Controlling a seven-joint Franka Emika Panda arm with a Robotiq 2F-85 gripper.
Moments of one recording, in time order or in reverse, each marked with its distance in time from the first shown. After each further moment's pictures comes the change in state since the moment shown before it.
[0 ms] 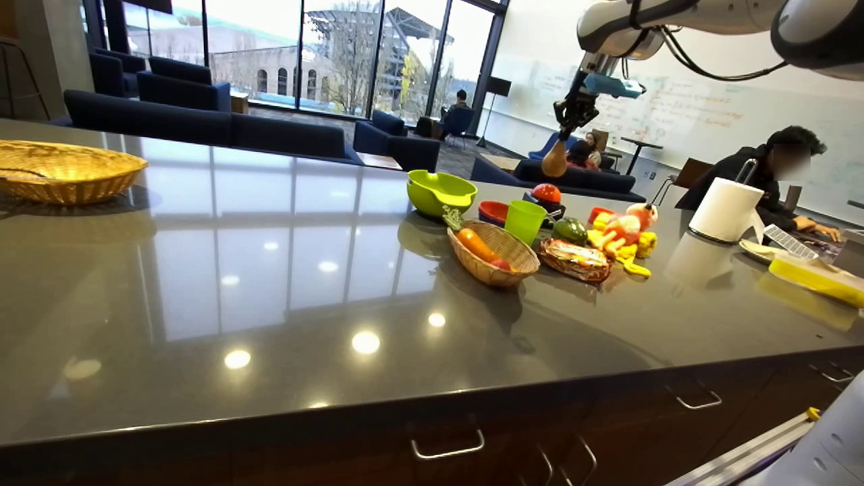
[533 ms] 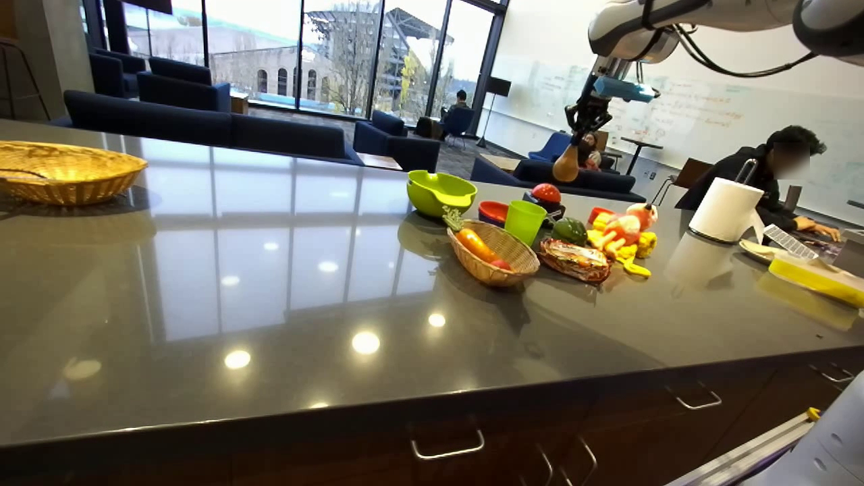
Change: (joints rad) arm -0.002 -0.069 -0.033 -0.115 0.001 0.029 0.052
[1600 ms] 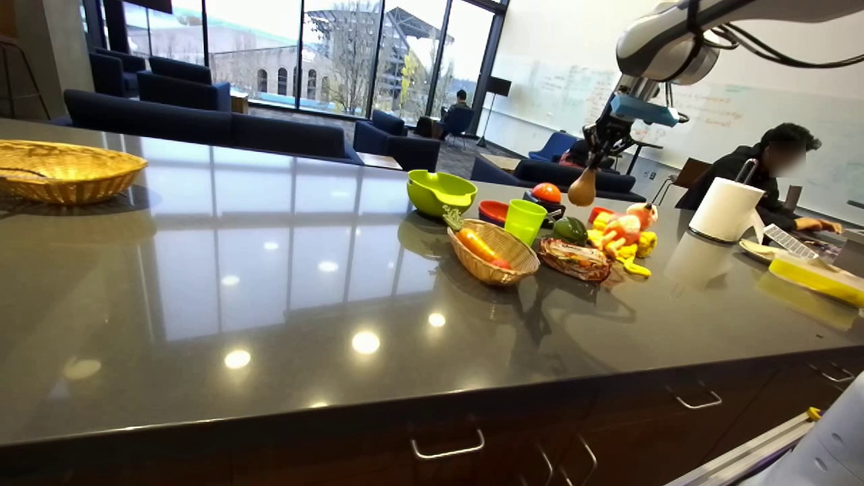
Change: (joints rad) arm -0.005 -0.286 0.019 -0.499 -0.032 0.189 0.205
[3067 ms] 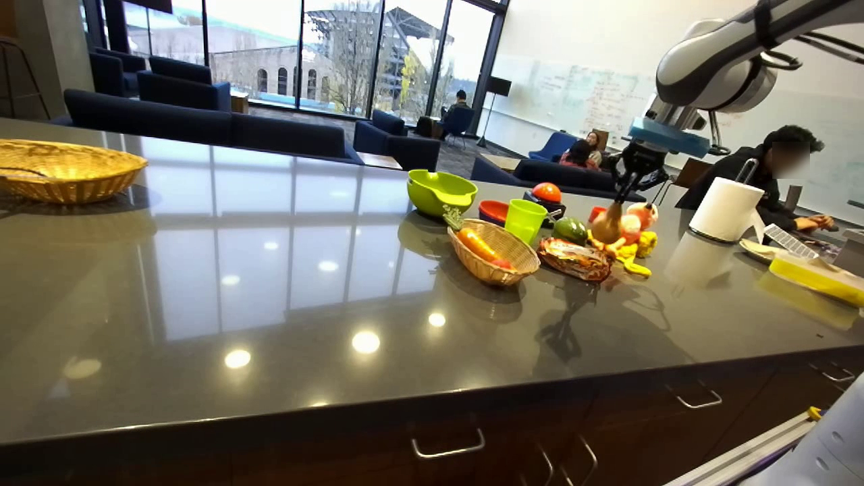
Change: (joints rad) arm -0.042 -0.298 0.040 -0.463 -0.070 0.112 0.422
